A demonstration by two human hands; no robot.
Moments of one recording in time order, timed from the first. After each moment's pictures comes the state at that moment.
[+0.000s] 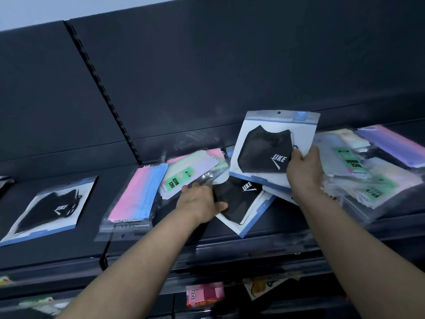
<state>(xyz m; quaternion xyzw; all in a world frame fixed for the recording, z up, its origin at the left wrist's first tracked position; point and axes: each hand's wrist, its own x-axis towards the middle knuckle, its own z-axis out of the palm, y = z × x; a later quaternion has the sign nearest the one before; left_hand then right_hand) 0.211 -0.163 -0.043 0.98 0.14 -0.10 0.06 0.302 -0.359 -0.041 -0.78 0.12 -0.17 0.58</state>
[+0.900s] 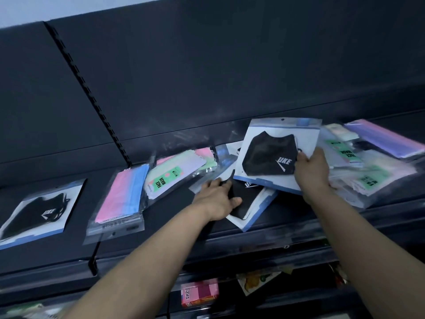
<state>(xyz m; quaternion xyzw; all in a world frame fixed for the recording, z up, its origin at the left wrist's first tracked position) 0.228 -0.204 -0.053 0.98 0.06 -0.15 0.14 0.302 -0.403 -0.051 -0.81 0.13 -0.15 0.55</state>
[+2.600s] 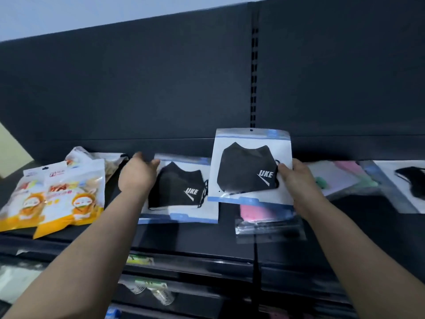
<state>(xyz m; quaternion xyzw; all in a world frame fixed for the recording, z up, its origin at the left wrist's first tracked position) 0.096 0.256 -0.013 0.84 0.45 0.22 0.20 0.221 -0.043 -0.030 -0.71 -0.06 0.09 0.70</state>
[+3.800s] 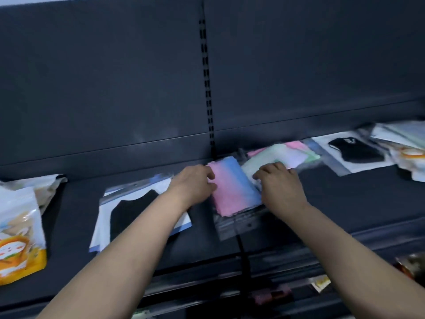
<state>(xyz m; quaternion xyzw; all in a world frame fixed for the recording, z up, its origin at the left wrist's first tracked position) 0.146 0.137 -0.006 0.99 0.05 -0.05 0.15 0.182 -0.063 -0.049 -0.97 -0.19 -0.11 0.03</state>
